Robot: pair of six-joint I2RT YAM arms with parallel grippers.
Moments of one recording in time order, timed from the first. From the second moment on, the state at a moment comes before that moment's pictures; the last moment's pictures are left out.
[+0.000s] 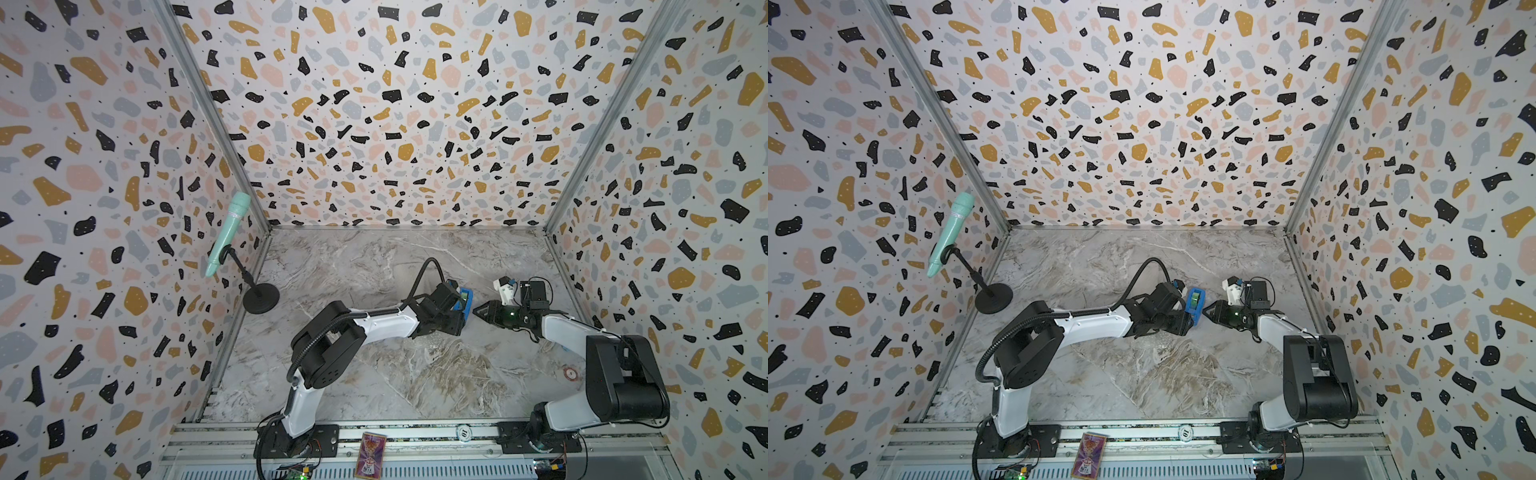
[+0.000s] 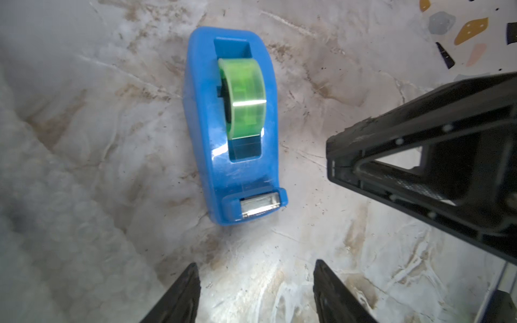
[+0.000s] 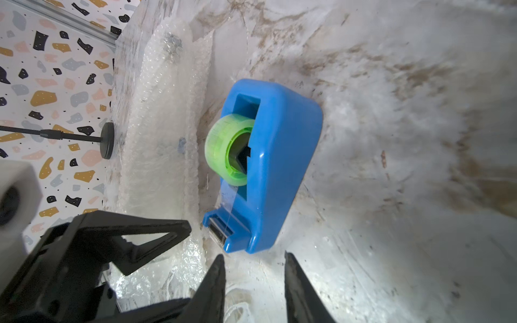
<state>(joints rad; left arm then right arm) -0.94 2.01 1.33 -0.16 0.06 -0.50 0.04 1.48 0.64 -0.08 -0.68 0.31</state>
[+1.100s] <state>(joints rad) -0.89 2.14 1.28 0.18 0.30 -0.76 0.04 1.62 0.68 0.00 -0.69 0.29</state>
